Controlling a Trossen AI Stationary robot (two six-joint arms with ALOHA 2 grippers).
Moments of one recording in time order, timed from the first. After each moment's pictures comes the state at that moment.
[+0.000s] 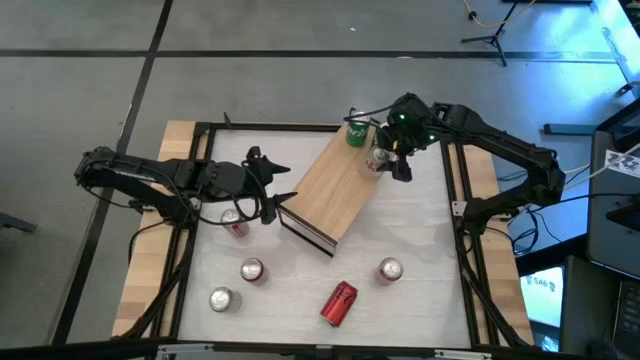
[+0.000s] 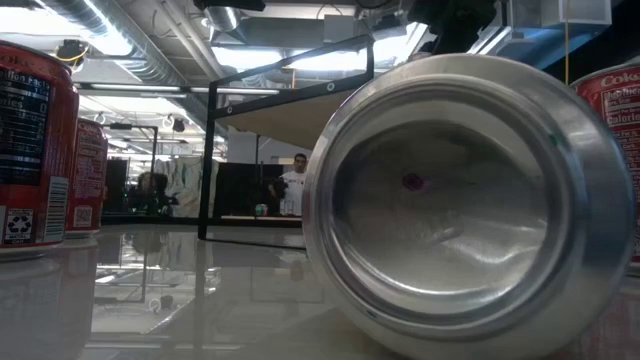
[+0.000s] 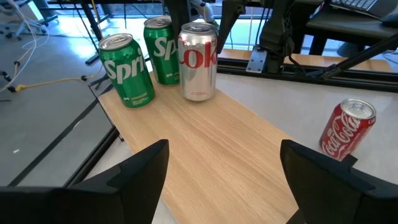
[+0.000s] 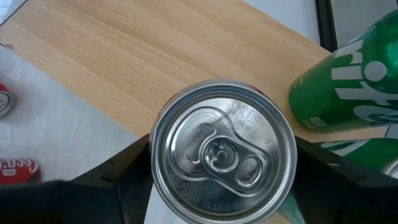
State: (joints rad) left arm -0.15 1.13 1.10 -0.41 -0.48 -0.15; right arm -0.46 1.38 1.45 -1.05 -0.25 -0.45
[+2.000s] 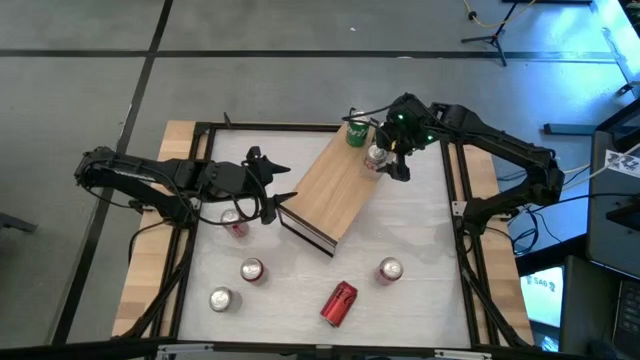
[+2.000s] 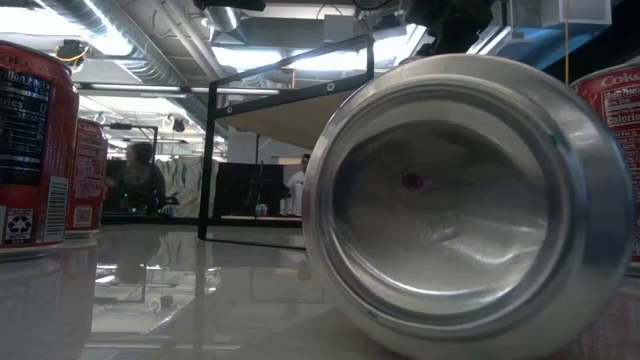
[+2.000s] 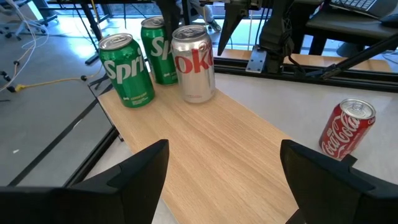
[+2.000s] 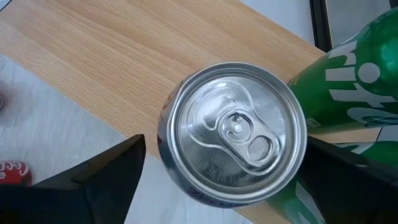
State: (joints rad) left arm -0.15 1.13 1.10 -0.41 -0.48 -0.15; right arm -0.46 1.39 1.45 -1.04 -0.23 -0.45
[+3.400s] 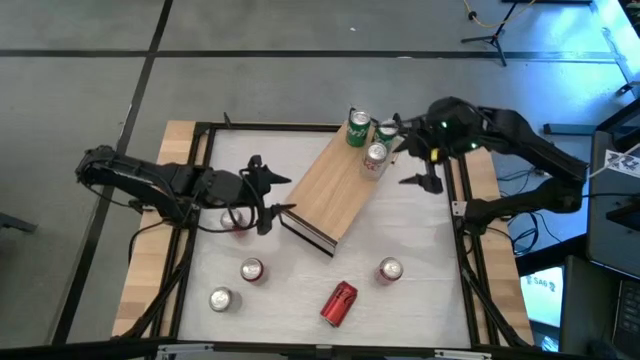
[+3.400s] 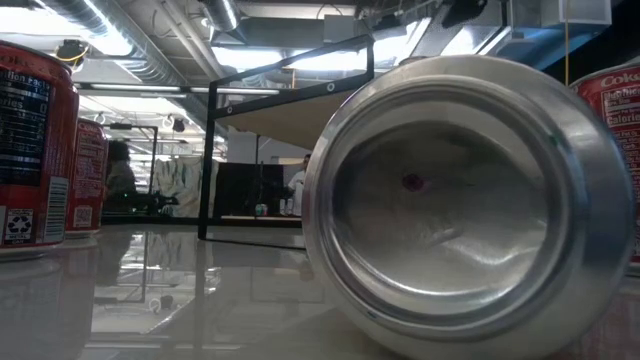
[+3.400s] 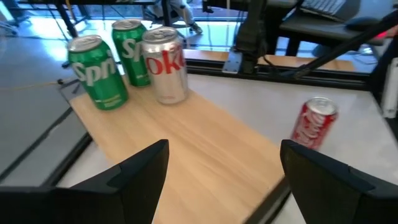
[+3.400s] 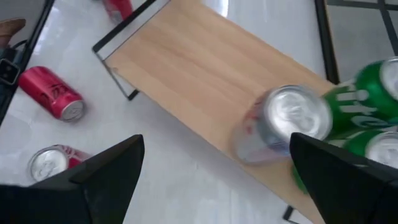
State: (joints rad) left arm -0.22 1.13 1.10 -0.40 -0.46 -0.18; right arm -0.32 1.20 1.56 -1.21 -0.27 -0.36
